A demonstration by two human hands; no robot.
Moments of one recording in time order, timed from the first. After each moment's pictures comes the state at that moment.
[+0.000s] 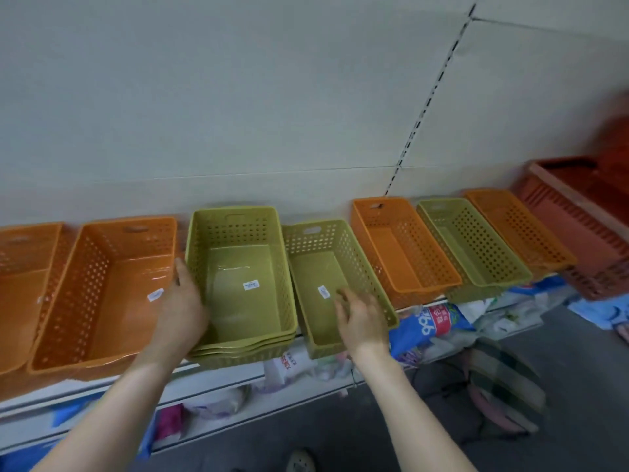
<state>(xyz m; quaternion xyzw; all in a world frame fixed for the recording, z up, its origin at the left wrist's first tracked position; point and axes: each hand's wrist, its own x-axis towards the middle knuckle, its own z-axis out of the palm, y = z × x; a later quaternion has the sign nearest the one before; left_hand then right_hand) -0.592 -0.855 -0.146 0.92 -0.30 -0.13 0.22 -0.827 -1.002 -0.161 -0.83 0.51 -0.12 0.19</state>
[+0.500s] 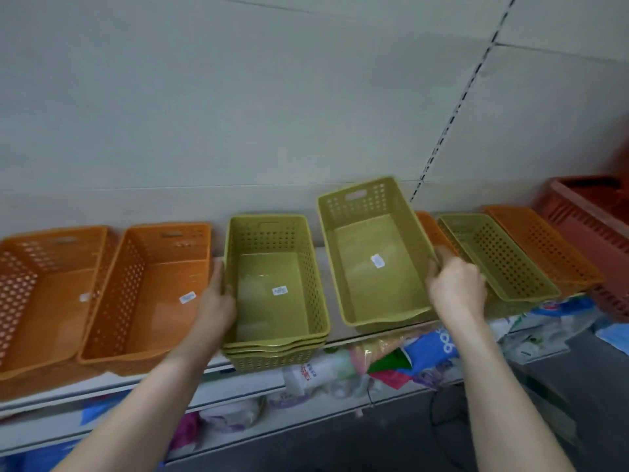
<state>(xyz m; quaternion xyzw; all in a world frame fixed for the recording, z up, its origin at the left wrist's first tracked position) -0.582 -0.851 -0.151 0.81 -0.19 -0.26 0.49 -0.850 -1.044 -0.064 -0.78 0.59 -0.21 0.07</state>
